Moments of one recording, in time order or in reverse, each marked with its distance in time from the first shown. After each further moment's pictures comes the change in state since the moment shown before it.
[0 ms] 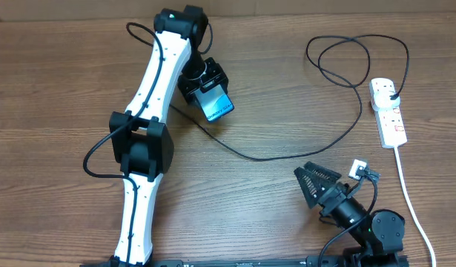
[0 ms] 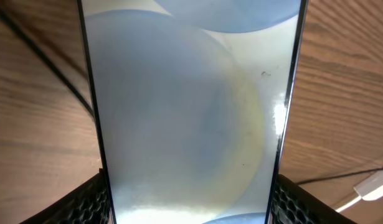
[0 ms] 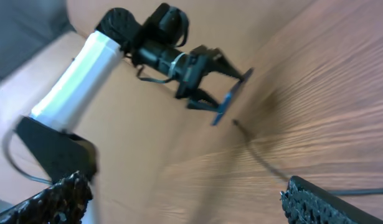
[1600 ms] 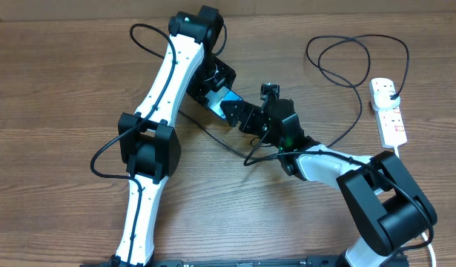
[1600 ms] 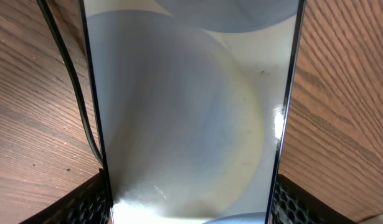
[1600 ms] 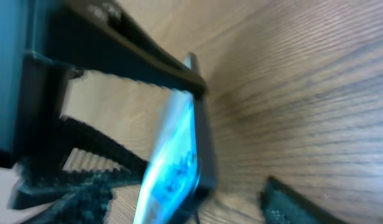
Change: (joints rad) left arm -0.050 0.000 0.000 0.048 -0.096 -0.378; right arm 0.387 1.808 0.760 0.635 0.337 -0.136
